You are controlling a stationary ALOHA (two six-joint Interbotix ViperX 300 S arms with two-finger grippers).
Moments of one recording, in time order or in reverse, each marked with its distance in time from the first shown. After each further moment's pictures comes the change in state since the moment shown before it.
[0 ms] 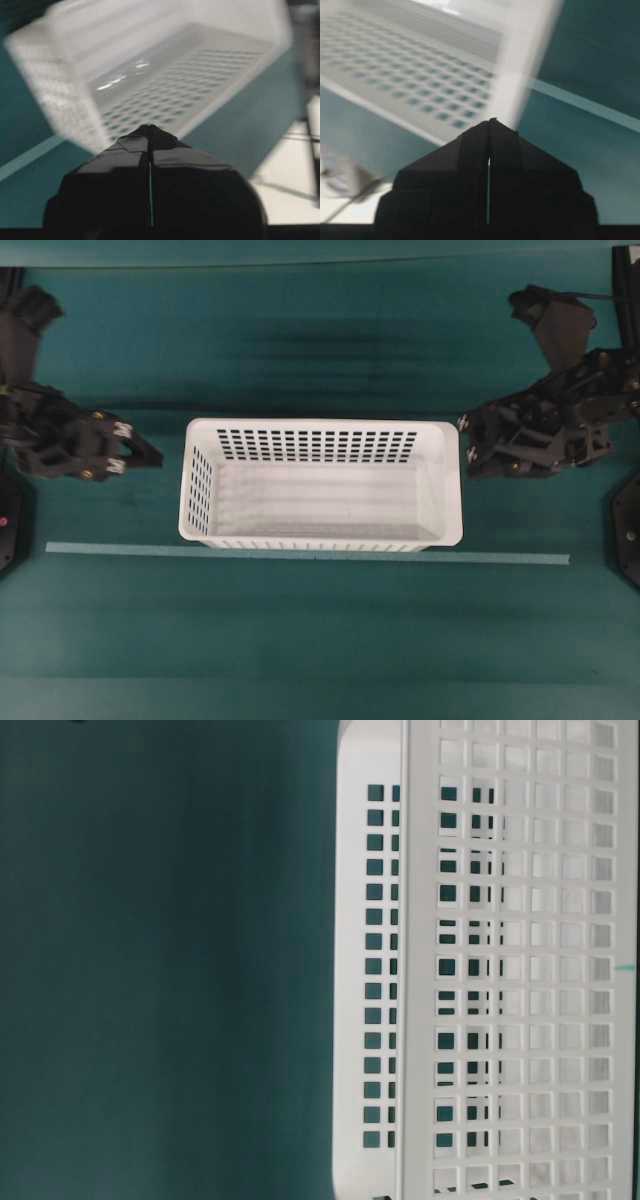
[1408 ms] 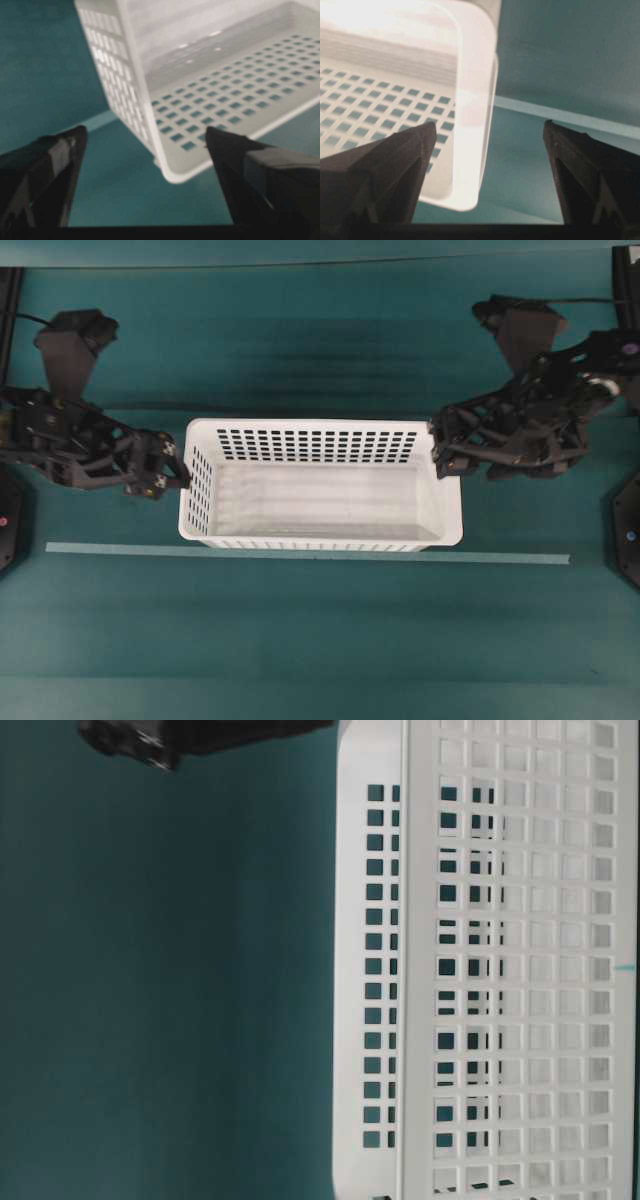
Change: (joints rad) left arm -0.018 0.161 -0.057 0.002 0.103 -0.049; right arm 0.009 0.164 -0.061 -0.071 0.048 0.144
